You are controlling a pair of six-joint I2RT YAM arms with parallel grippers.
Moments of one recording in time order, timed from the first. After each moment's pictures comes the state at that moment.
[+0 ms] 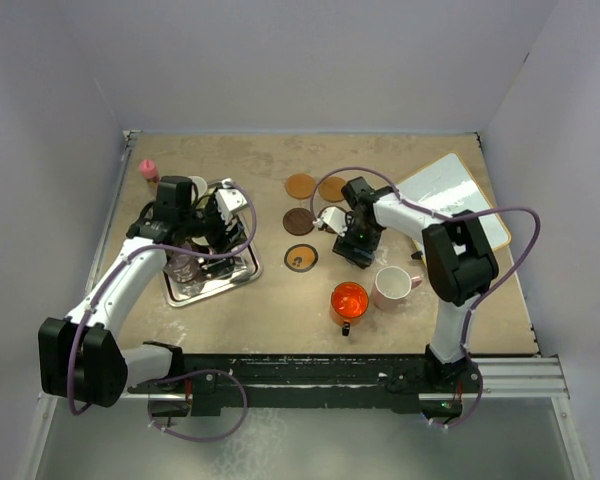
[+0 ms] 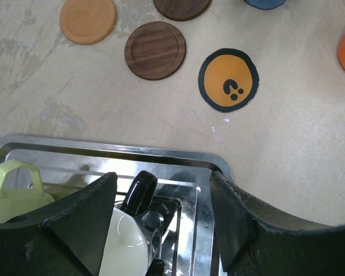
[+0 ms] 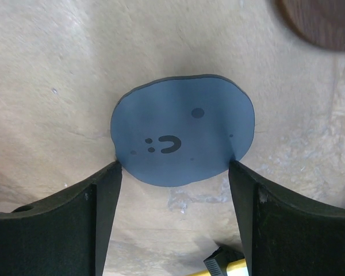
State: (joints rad) left arm -0.20 1.23 0.94 -0.43 0.64 0.64; right arm 0.45 1.91 1.29 -0.79 -0.05 -0.74
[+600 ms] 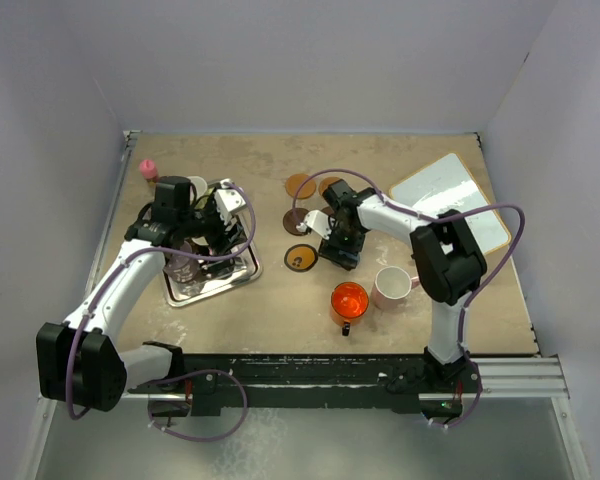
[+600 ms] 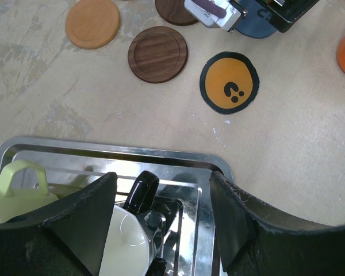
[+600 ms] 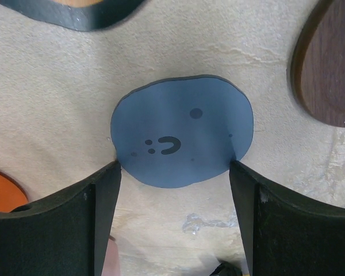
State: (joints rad) left arm -0.20 1.21 0.93 -0.43 0.64 0.64; right arm 0.55 1.95 1.35 -0.80 -0.07 -0.71
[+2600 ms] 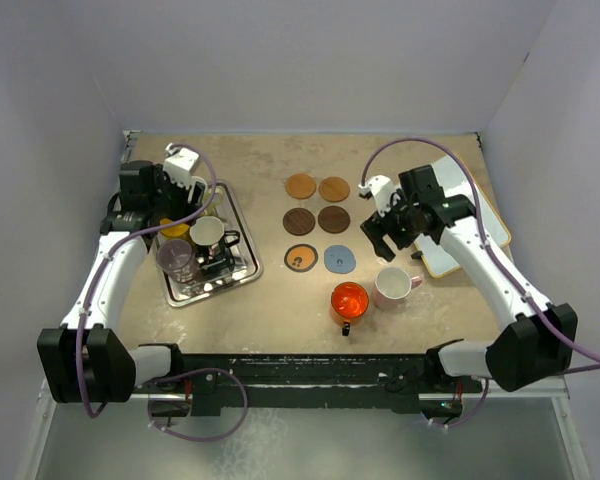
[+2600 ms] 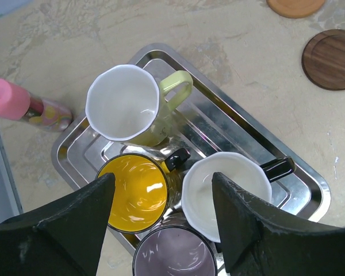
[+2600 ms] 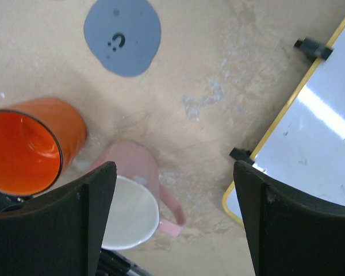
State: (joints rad) left arm 0.01 1.23 1.02 -0.38 0.26 0.34; right arm 0.32 1.34 1.22 -0.88 -0.16 -0.44
